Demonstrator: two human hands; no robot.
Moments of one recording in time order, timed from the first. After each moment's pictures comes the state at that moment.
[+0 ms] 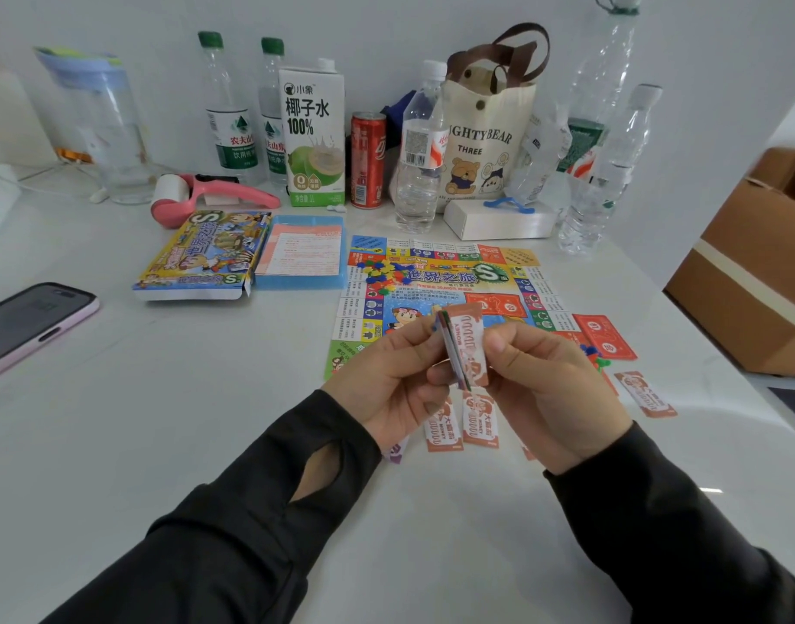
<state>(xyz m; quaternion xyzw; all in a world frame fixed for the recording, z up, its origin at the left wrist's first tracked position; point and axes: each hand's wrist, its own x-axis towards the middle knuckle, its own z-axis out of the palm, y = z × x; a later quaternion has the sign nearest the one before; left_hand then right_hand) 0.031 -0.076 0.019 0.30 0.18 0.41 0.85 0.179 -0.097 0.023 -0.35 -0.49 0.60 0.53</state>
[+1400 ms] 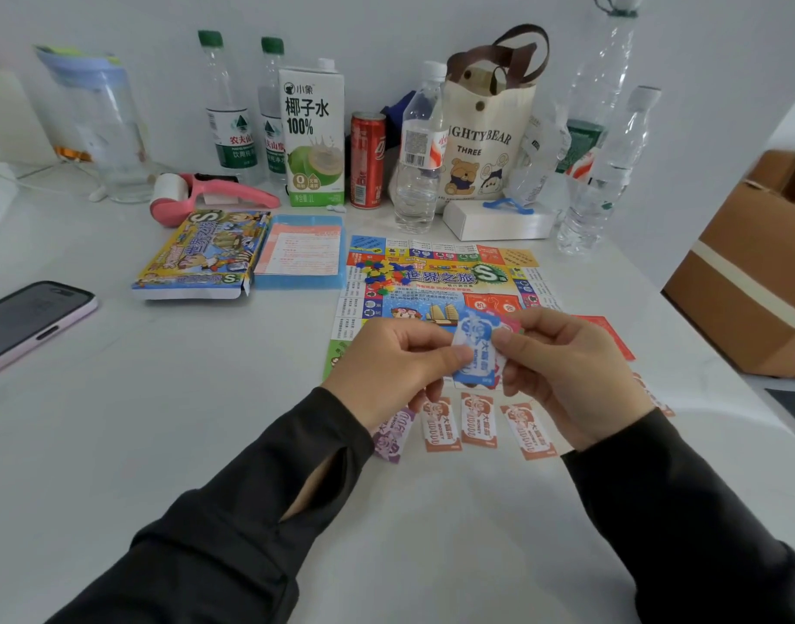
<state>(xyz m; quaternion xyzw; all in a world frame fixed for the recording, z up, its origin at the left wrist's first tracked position) 0.032 -0.078 0.033 0.61 0.45 0.39 0.53 0.190 -0.098 0.044 -0.50 -0.44 0.51 0.55</state>
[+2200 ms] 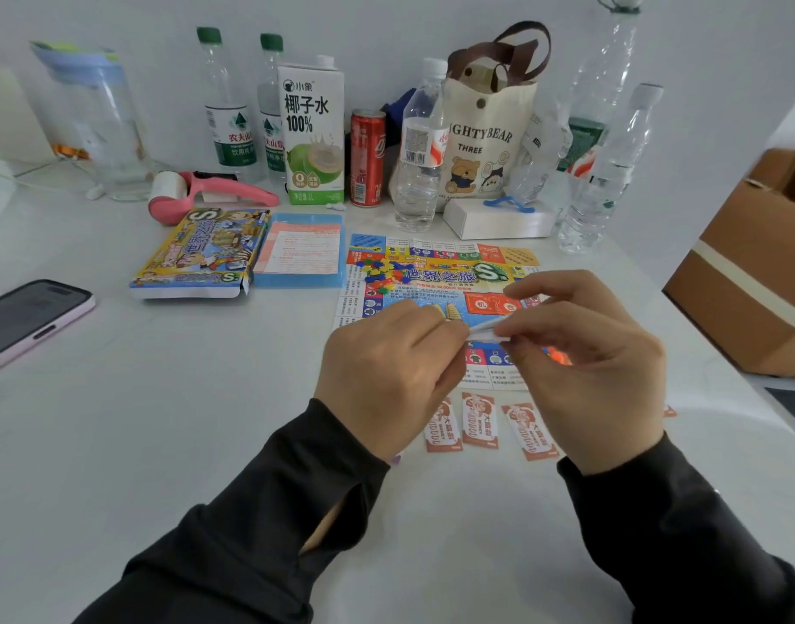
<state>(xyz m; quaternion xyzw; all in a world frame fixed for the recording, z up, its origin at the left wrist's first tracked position) 0.027 -0.079 0.023 0.80 0.29 0.48 -0.20 0.183 -0.109 0.041 -0.43 -0.70 0.02 0.57</state>
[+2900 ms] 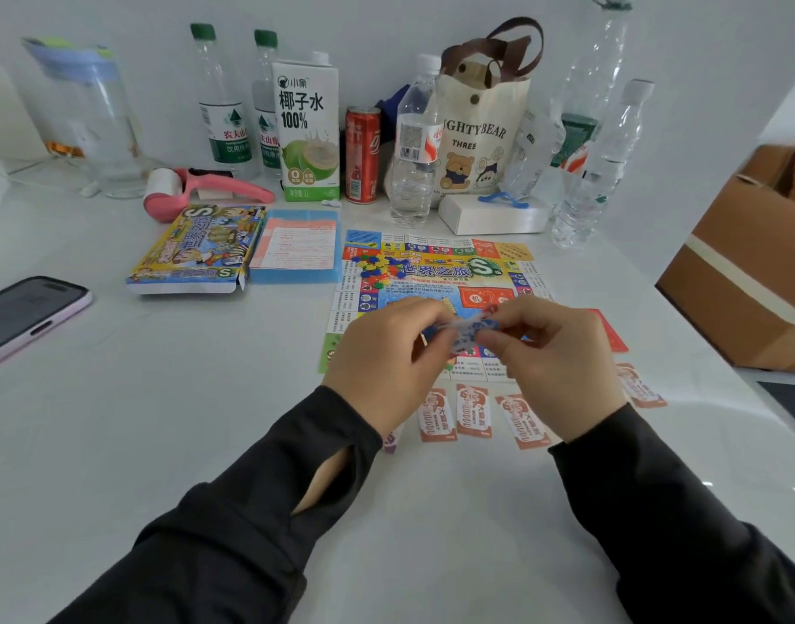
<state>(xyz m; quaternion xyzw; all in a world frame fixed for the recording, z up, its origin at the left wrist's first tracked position) 0.034 -0.073 0.019 0.80 0.41 0.44 0.09 0.186 -0.097 0.036 -0.55 -0.66 0.17 0.49</state>
